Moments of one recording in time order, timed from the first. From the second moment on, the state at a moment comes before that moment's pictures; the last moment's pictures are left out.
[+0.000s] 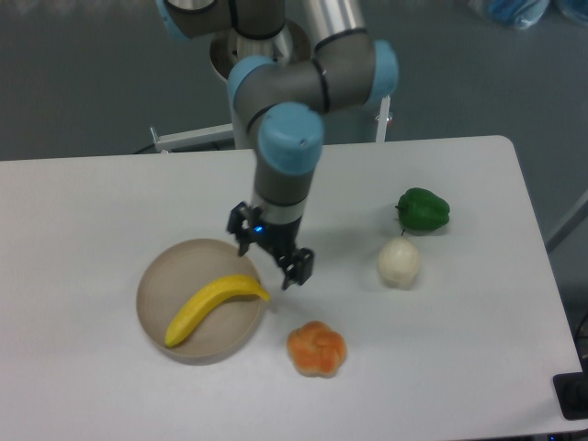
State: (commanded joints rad) arm 2.06 -1.92 -1.77 -0.93 1.38 0.92
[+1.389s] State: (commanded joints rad) arm 1.95 -2.04 -1.79 -0.84 1.46 0.84
